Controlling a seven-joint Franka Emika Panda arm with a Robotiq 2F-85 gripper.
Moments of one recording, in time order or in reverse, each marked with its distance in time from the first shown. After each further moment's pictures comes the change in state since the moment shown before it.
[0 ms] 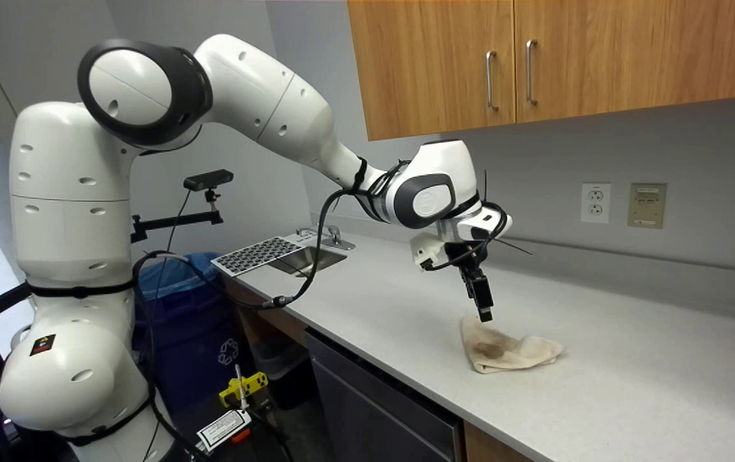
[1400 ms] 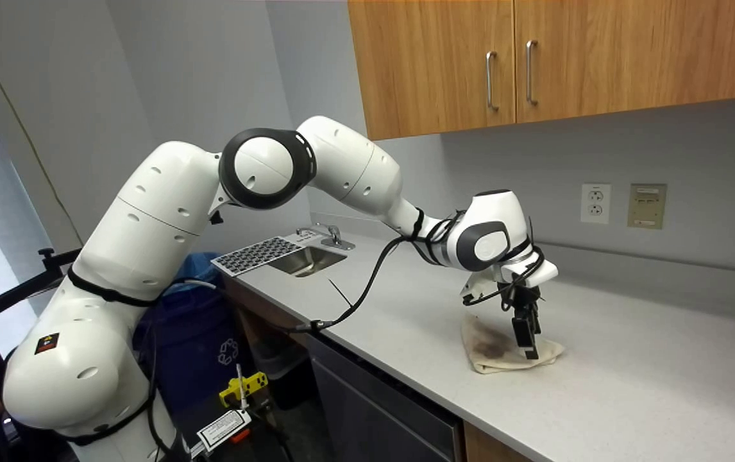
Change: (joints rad) arm 0.035 0.474 -0.098 0.452 0.006 0.002 0.456
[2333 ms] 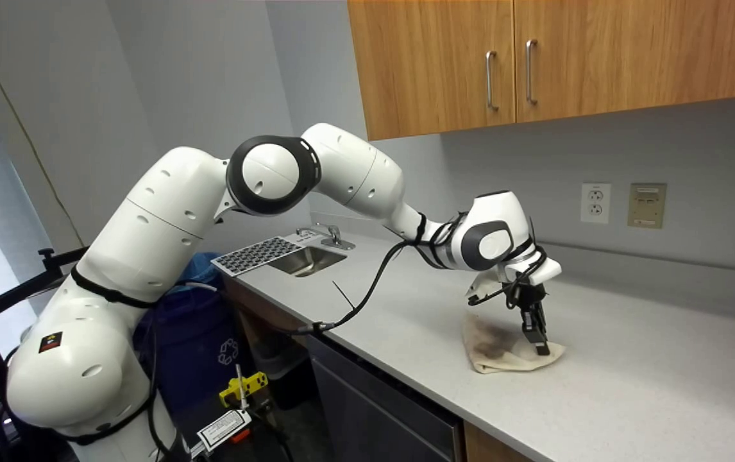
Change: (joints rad) arm 0.033 0.047 -0.047 0.058 -0.038 -0.013 0.036
